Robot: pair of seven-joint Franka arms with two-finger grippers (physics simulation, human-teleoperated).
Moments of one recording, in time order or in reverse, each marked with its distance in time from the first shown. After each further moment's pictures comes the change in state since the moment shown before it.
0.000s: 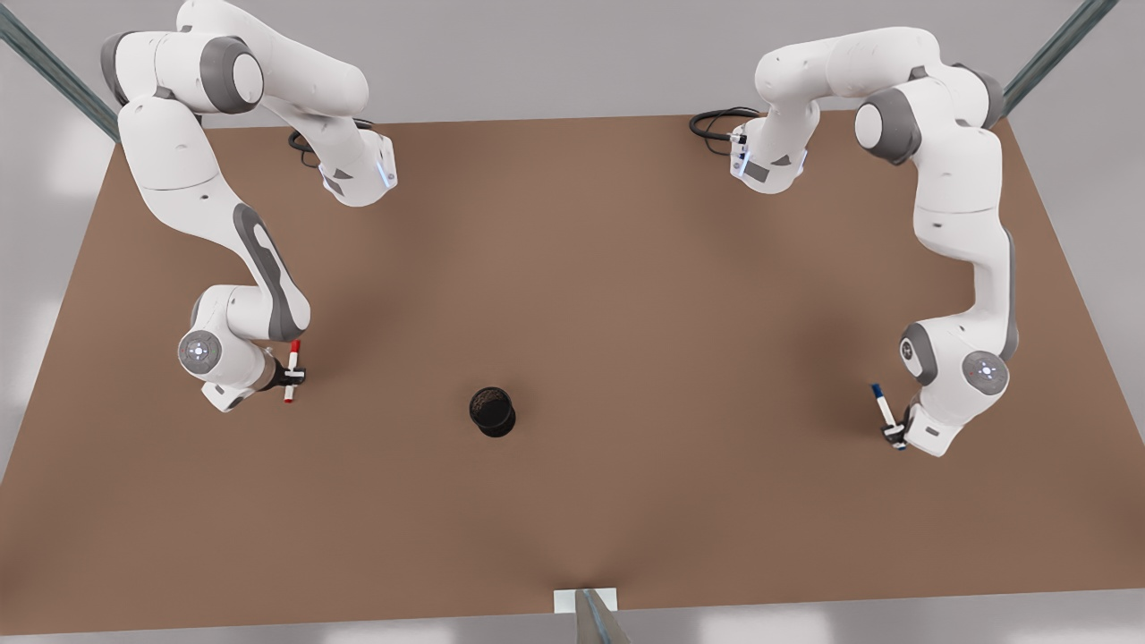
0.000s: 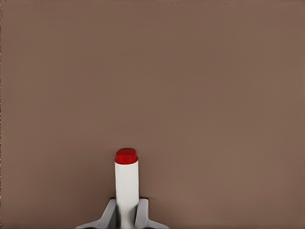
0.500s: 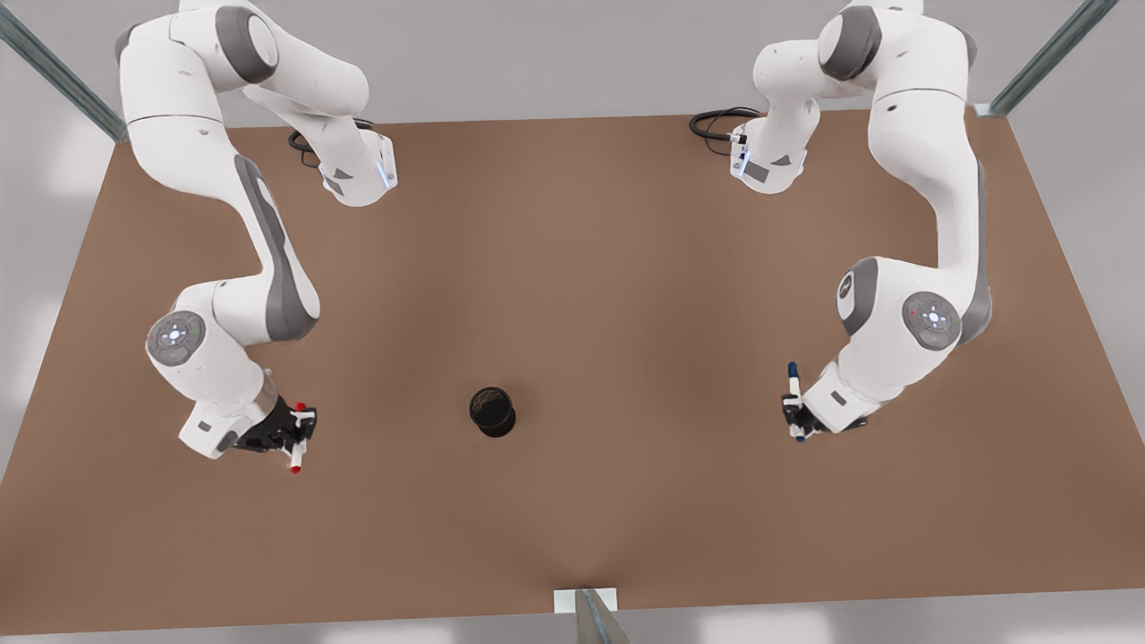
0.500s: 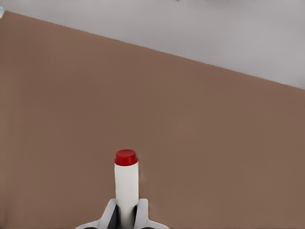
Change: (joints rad) left arm -0.205 -0.271 -0.274 0.215 -0.094 -0.479 -0.013; right arm 0.027 -0.072 0.282 0.489 -0.016 -0.198 -0.034
